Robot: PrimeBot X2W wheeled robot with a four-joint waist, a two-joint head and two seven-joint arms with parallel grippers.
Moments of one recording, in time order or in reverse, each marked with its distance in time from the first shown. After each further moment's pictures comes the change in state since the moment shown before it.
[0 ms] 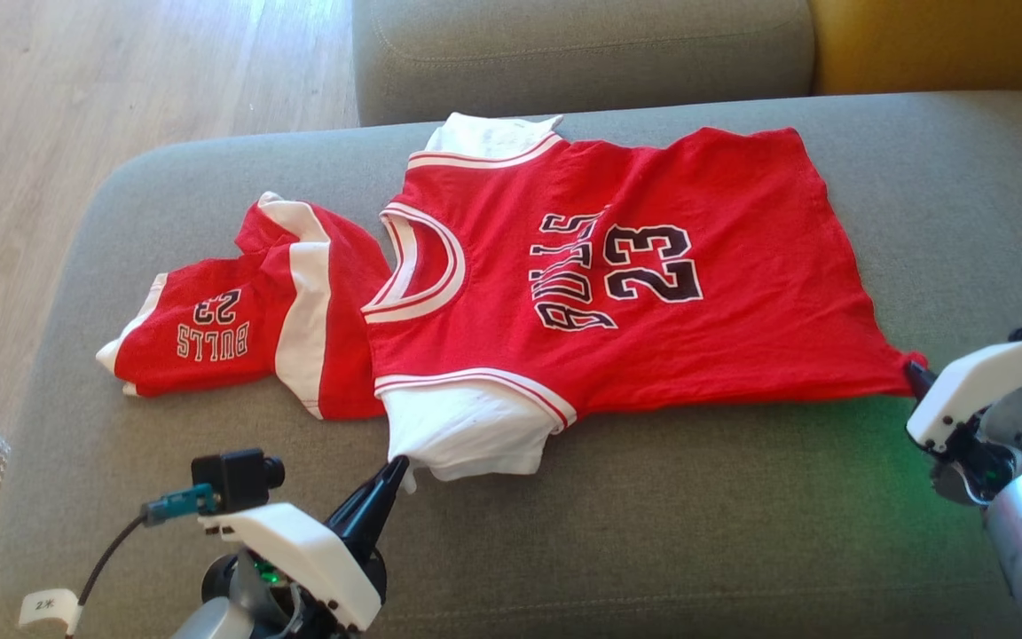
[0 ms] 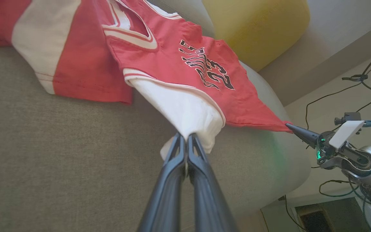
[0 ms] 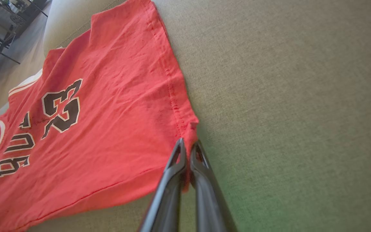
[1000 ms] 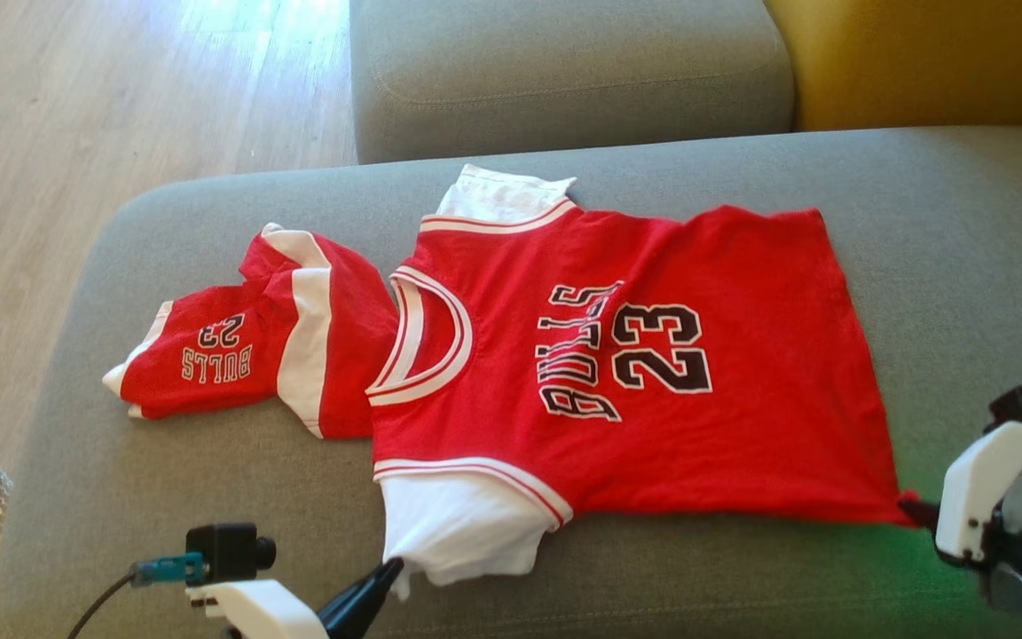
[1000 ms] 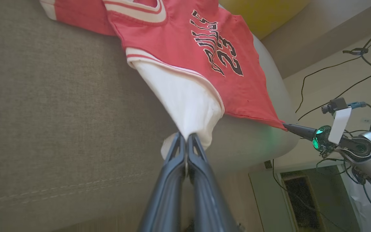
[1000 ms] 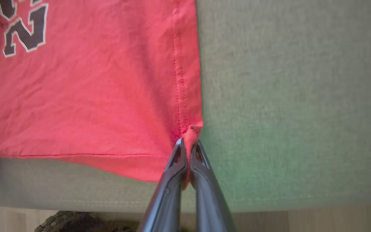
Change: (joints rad) left arm 0.156 0.096 -0.005 -0.134 -0.088 0.035 0.124; right arm 0.284 -0.155 0.126 -0.376 0.094 0.000 0.430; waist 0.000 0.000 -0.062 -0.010
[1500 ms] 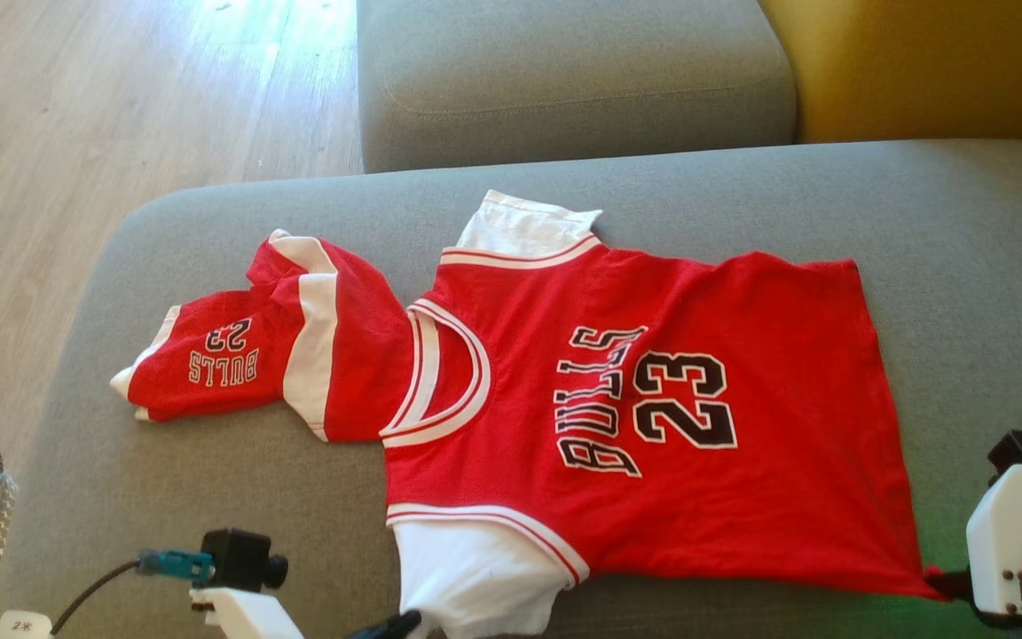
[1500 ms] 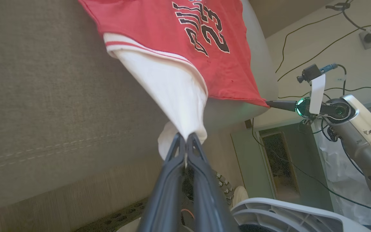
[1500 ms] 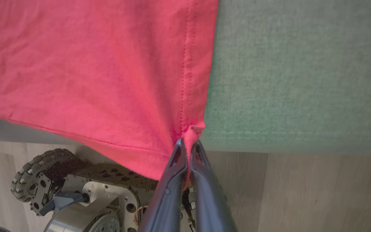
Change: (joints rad) left arm 0.030 0.123 -0.028 -0.136 -0.118 -0.031 0.202; right arm 0.172 -0.114 -0.005 -0.270 0.024 0.000 0.293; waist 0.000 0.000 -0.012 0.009
